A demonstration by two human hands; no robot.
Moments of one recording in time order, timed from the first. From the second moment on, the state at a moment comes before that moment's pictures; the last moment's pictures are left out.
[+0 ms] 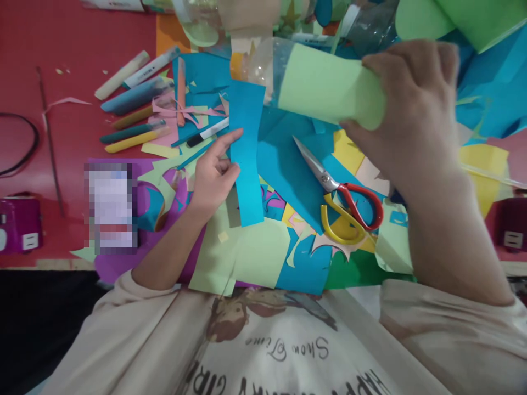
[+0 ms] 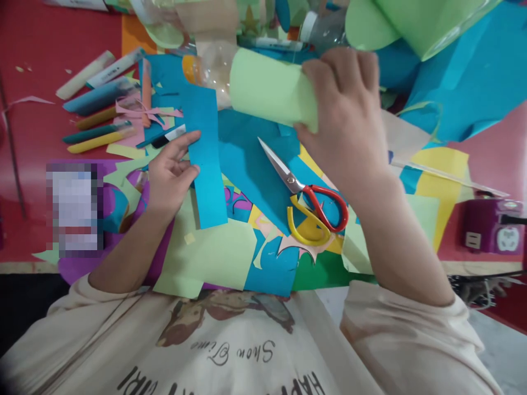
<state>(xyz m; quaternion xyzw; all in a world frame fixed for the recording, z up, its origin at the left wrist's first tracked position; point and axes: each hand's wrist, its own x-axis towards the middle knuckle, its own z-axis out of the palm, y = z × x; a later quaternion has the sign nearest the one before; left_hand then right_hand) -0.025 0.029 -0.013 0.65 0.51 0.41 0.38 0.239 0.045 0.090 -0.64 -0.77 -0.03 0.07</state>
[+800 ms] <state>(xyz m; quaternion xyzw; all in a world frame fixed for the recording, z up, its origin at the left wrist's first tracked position) -0.025 0.017 -0.006 0.67 0.41 0.36 0.50 0.281 -0.075 0.070 -0.51 -0.85 -0.03 0.14</state>
